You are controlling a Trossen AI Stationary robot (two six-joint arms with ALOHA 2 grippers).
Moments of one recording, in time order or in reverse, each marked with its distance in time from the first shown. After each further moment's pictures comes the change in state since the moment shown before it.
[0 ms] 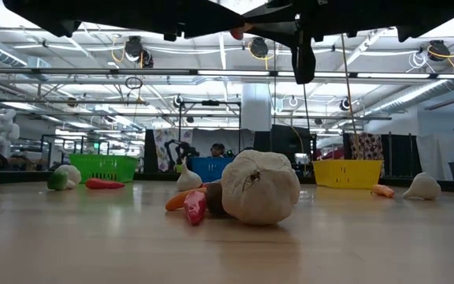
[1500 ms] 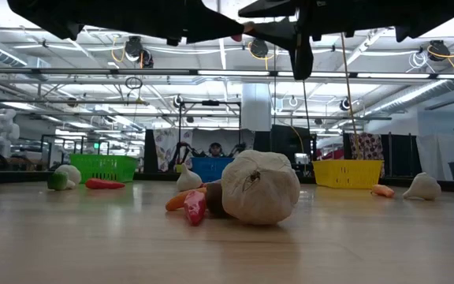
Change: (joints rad) left arm 0.032 -0.002 -0.001 -0.005 -0.025 -0.026; right arm -0.003 -0.005 0.000 0.017 -0.011 -0.106
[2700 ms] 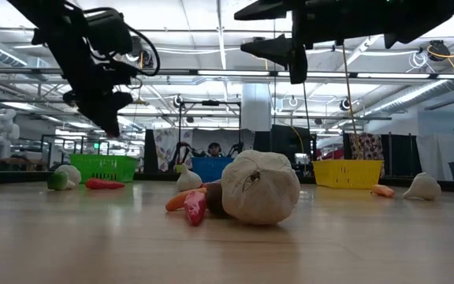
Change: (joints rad) left arm 0.633 -0.515 -0.087 -1.430 -0.045 -0.809; right arm -0.091 -0.001 0.000 0.002 -0.034 -0.025
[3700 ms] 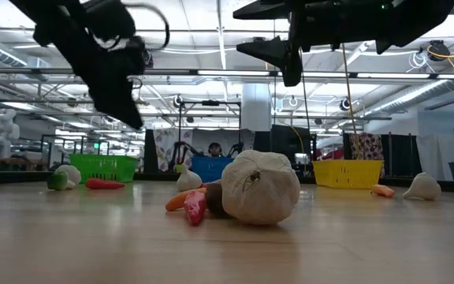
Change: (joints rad) left arm -0.118 -0.001 0.000 0.194 0.485 0.159; right arm -0.039 0.001 0.000 -0.011 -0.149 0.018
